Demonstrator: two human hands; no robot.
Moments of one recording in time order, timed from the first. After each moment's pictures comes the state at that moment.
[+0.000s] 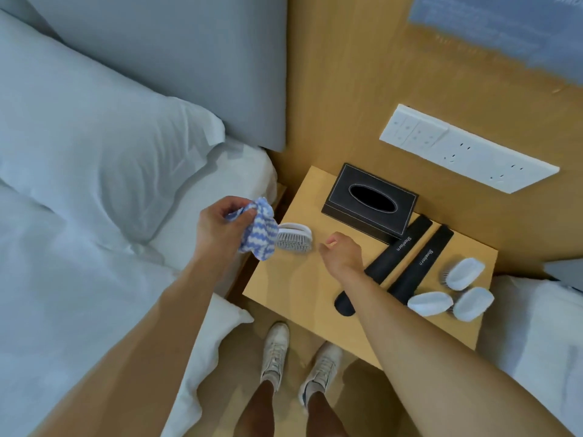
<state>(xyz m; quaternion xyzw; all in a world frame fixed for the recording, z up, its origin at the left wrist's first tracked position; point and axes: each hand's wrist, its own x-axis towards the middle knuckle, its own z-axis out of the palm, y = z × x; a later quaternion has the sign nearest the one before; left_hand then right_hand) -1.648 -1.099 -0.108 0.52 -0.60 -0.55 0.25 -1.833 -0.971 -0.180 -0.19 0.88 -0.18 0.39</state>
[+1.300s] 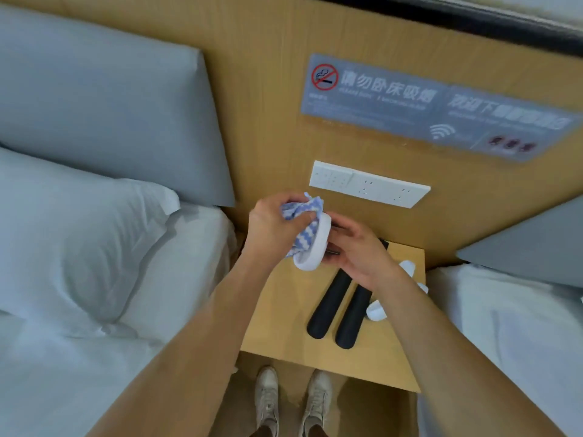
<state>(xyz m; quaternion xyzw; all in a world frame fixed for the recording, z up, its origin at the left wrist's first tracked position) -1.783 -1.067 0.021 0.34 -0.75 -0.54 0.20 -1.888 -0.929 0.006 -0.13 0.59 -0.62 0.50</state>
